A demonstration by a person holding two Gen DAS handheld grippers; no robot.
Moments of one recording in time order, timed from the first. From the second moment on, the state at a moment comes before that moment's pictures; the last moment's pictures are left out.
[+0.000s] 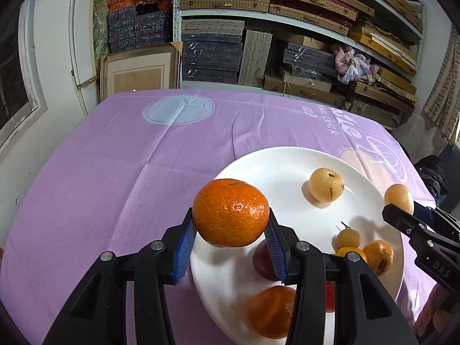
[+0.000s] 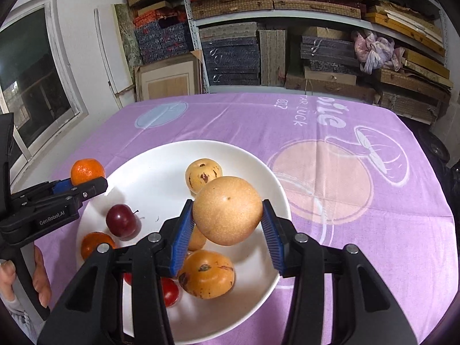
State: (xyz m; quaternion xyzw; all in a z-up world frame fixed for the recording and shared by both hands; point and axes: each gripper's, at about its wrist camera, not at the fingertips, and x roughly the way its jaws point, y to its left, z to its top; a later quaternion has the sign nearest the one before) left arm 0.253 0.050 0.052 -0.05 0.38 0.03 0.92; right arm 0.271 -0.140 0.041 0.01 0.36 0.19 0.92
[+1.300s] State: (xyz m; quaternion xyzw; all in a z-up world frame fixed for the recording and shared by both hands) left arm 0.159 0.021 0.076 0.04 0.33 0.03 0.94; right arm 0.172 -0.159 0.090 0.02 0.30 0.23 0.93
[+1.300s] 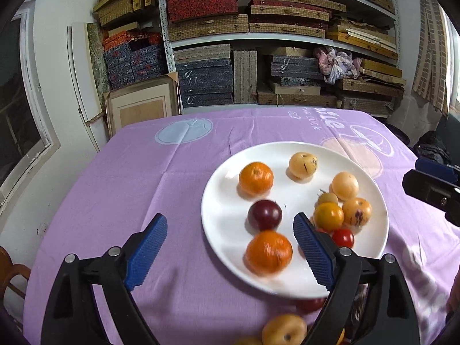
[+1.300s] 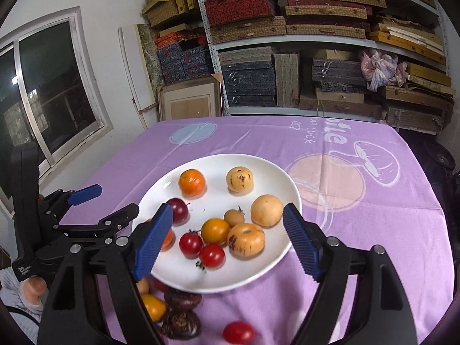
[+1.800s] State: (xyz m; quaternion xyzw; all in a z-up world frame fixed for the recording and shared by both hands) left arm 0.070 -0.024 0.018 0.07 0.35 -0.01 0.93; right arm 0.050 -0.184 0.021 -0.01 0.31 0.23 0.92
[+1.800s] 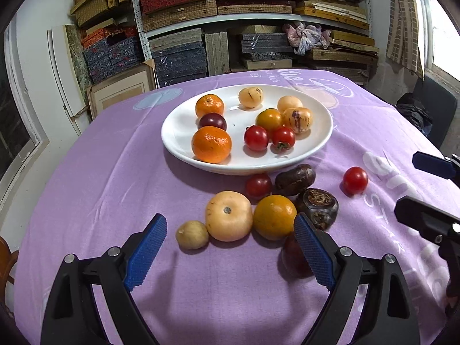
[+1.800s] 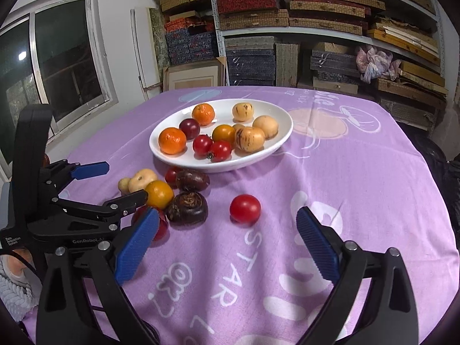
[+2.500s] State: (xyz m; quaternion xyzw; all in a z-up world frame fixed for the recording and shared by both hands) left arm 0.071 0.001 0.012 0.01 0.38 -0.03 0.92; right arm 0.082 -0.197 0.002 0.03 0.37 0.21 0.90
